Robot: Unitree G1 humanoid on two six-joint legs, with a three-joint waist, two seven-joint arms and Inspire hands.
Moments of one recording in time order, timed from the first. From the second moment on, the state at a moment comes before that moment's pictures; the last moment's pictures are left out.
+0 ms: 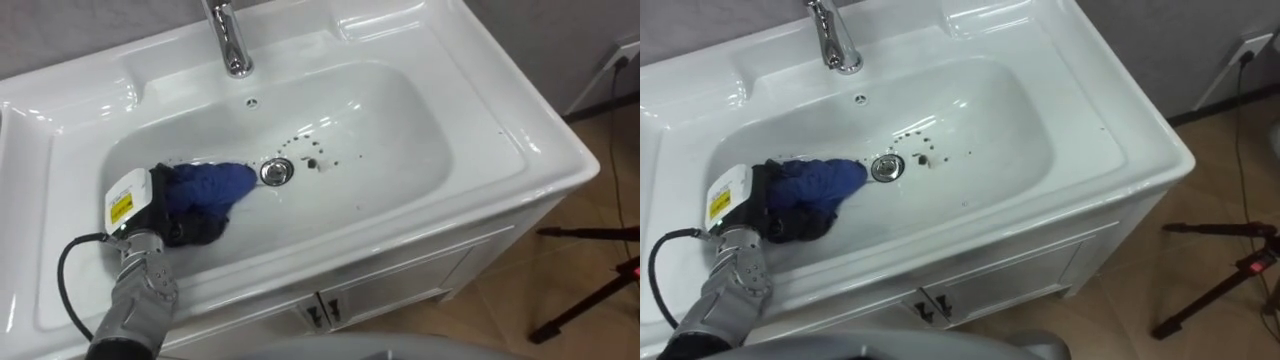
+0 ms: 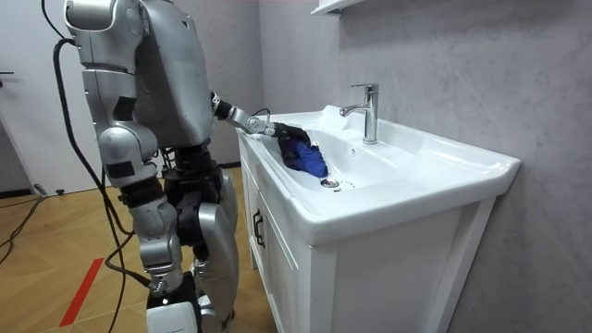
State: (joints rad) left arm 0.13 0.29 -0.09 0.49 0.66 0.15 0.33; right arm 0.12 -0.28 0.02 1.25 -0.13 0.21 0.03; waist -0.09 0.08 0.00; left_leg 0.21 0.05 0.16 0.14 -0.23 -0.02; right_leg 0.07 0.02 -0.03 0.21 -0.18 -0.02
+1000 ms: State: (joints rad) left arm 0.02 0.25 -0.15 0.49 0.58 0.17 0.18; right arm 0.12 -0.26 0.08 1.25 -0.13 0.22 0.04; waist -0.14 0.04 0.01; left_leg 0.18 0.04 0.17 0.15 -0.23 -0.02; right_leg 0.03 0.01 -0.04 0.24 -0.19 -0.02
